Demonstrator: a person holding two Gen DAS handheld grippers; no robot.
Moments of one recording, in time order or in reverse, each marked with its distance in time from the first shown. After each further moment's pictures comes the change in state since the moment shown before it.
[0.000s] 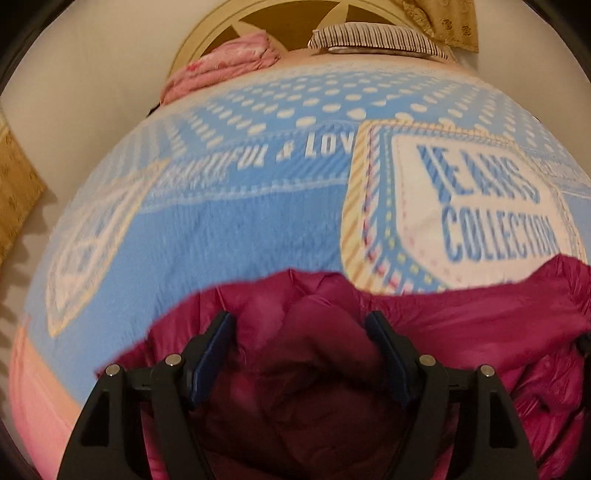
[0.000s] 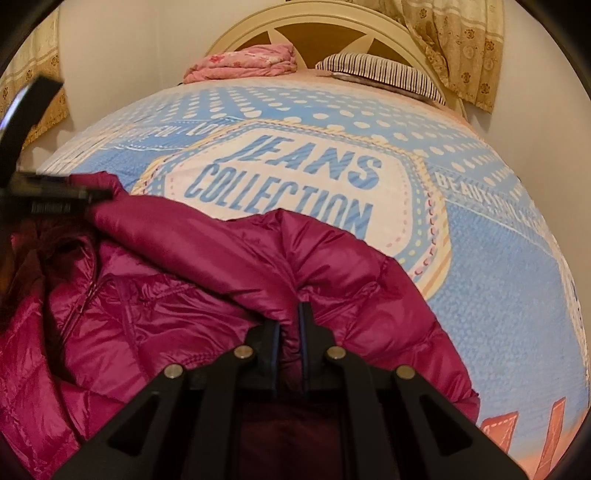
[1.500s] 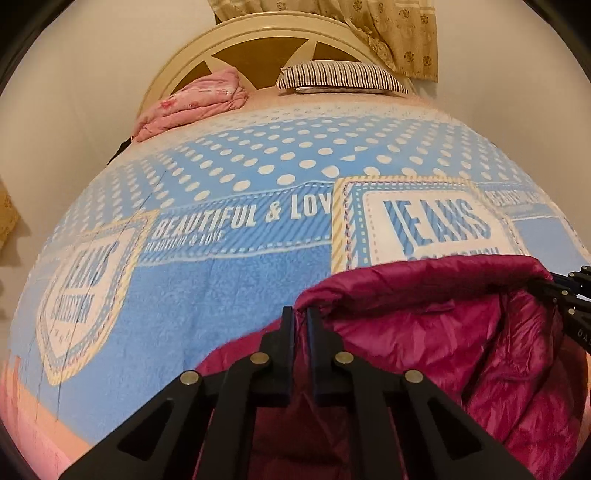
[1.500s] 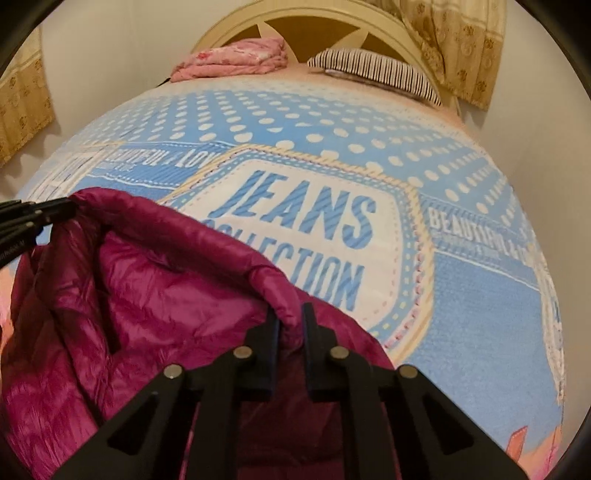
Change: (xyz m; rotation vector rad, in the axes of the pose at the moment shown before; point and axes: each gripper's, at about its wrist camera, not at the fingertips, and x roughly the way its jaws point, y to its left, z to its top) left arm -0.053 0.035 0.019 0.067 -0.133 -0.155; right arm -0.023 0.004 0.062 0.003 0.055 -0.038
